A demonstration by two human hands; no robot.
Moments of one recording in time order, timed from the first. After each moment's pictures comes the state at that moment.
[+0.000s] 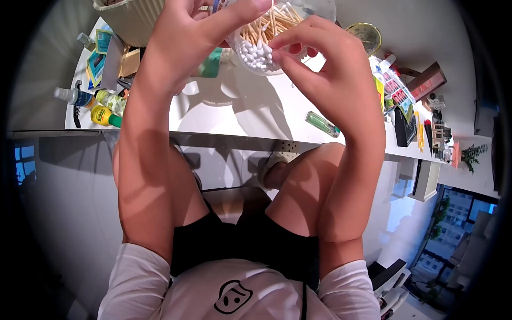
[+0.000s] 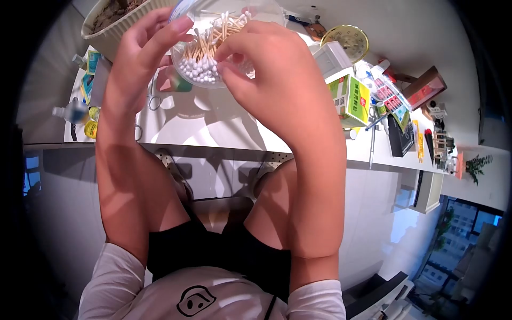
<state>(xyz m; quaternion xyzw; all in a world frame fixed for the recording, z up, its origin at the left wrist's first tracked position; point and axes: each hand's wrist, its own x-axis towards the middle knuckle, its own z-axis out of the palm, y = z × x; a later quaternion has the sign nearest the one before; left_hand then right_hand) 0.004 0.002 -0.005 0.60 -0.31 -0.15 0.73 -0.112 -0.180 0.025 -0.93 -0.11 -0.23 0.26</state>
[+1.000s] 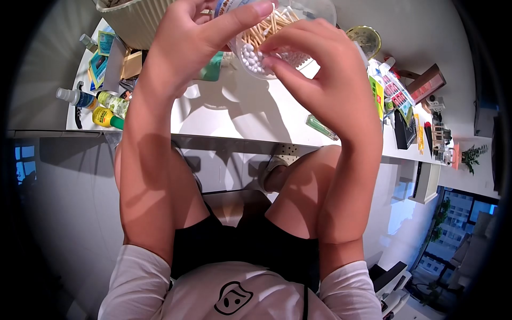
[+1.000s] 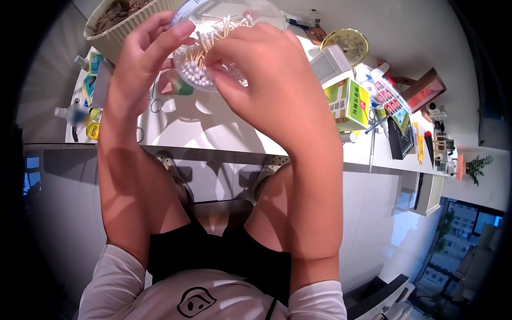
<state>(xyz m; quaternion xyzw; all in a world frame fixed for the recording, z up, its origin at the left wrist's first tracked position) 0.007 0.000 -0.011 0.66 -0.25 -0.13 0.70 -0.112 -0.175 0.029 -0.94 -0.15 -0.23 0.21</state>
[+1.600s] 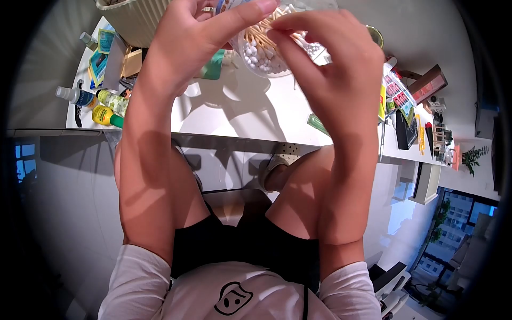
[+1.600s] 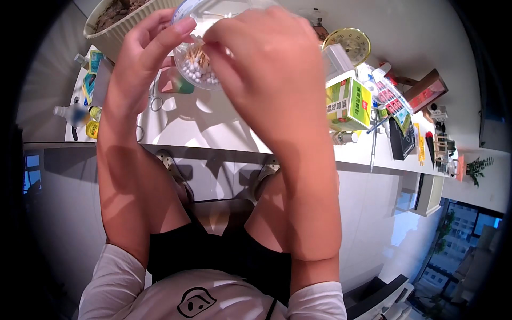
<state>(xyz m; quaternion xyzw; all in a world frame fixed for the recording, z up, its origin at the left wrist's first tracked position) 0.006 0.002 -0.009 0.66 -0.25 -0.14 0.70 -0.105 -0.165 0.034 -0.92 -0.10 -0.37 0.10</state>
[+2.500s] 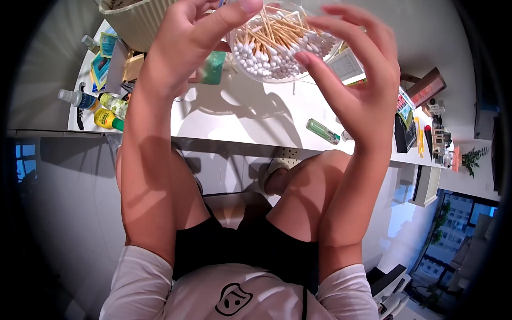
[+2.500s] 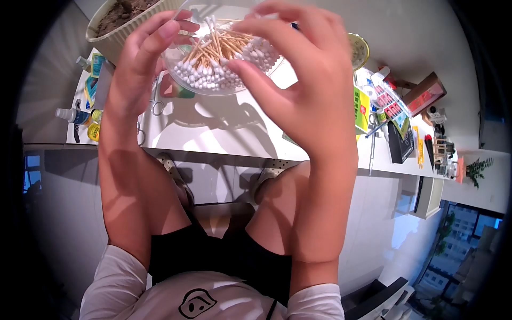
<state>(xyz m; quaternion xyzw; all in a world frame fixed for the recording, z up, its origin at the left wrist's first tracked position) 0.019 0.008 -0.014 0.65 -0.28 -0.15 0.69 -0.122 -0.185 0.040 -0.90 -0.13 -0.40 0.11</state>
